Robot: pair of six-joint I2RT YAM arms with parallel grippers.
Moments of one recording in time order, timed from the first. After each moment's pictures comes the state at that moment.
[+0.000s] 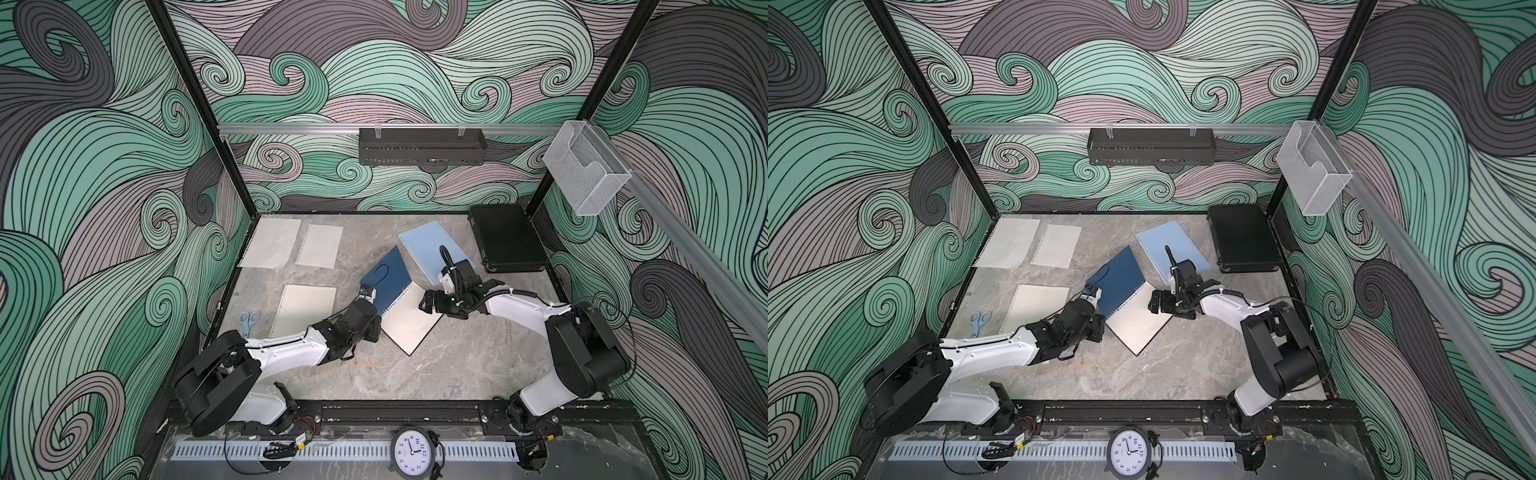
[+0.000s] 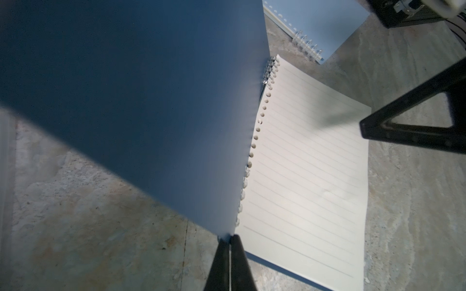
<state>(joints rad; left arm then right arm) -0.84 1.35 0.53 0.04 -0.22 -0.49 0.45 1.61 0.86 -0.38 -0.29 0.49</state>
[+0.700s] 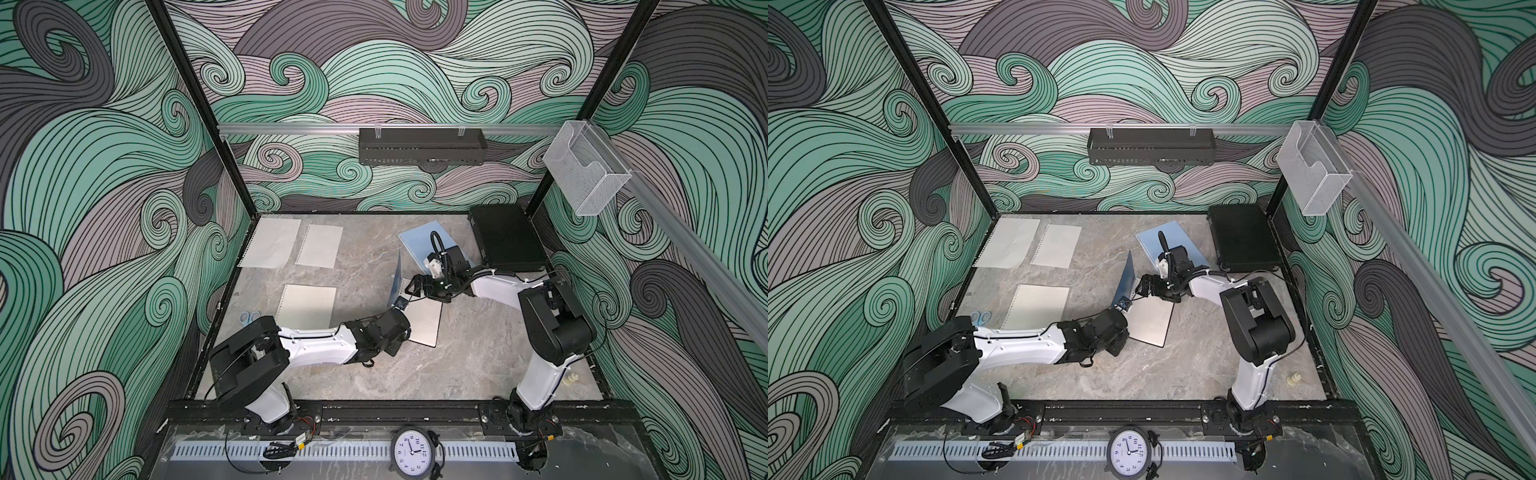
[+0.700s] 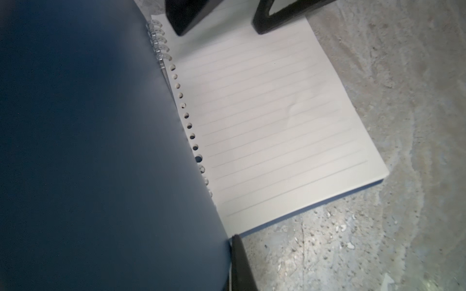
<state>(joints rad) -1.06 1.56 0.75 -0.14 -0.33 -0.33 0.43 1.81 1.04 -0.26 -0.47 0.46</state>
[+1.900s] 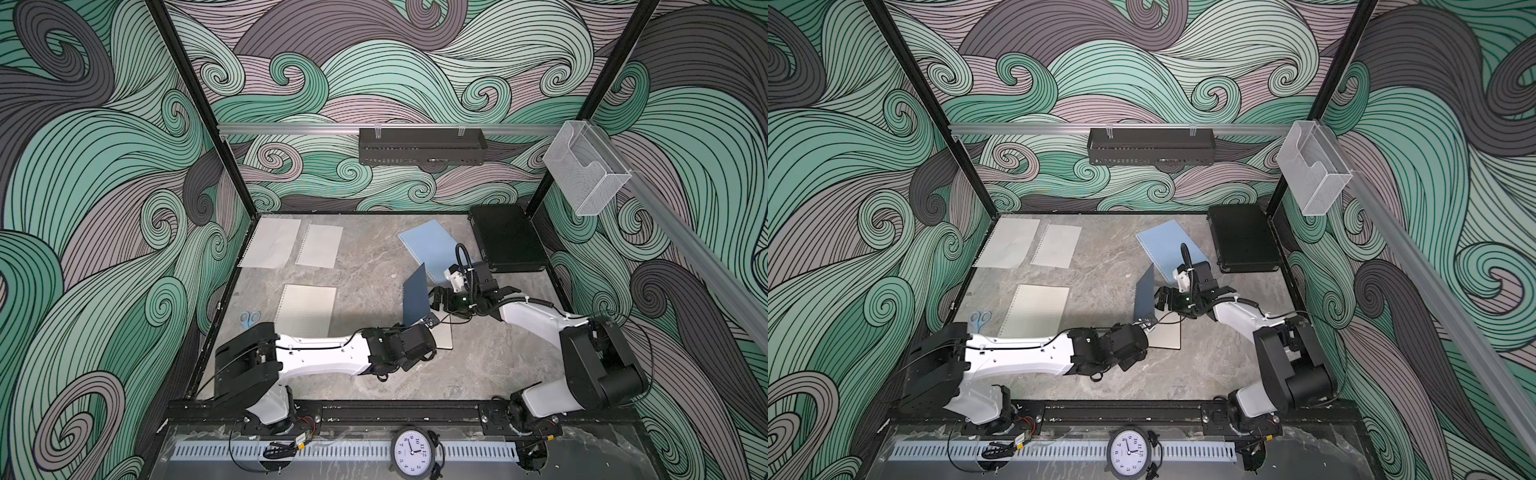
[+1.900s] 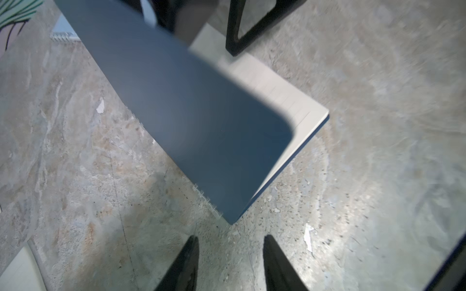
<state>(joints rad) -1.26 1.51 0.94 -0.38 -0.42 -0.20 0.35 1.47 0.74 -0.25 -0.50 0.48</state>
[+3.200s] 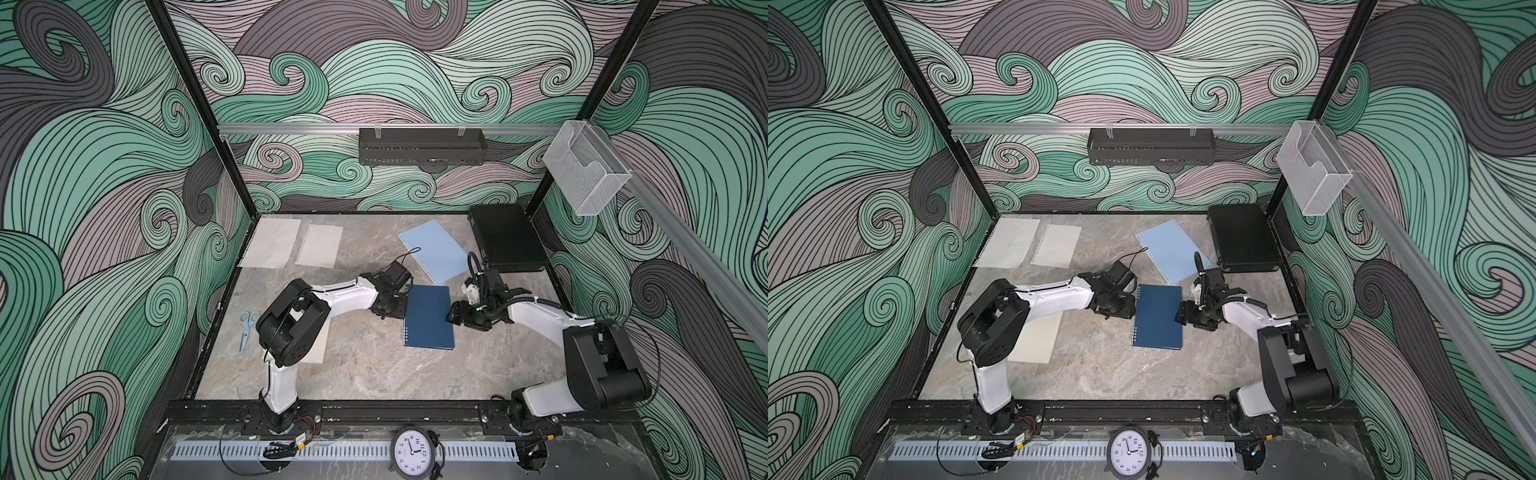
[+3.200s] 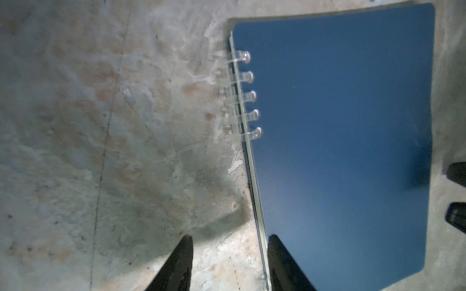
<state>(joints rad) -0.77 1.90 1.21 -0.49 0.07 -0.54 0.25 1.49 0.72 -0.50 -0.35 0.32</state>
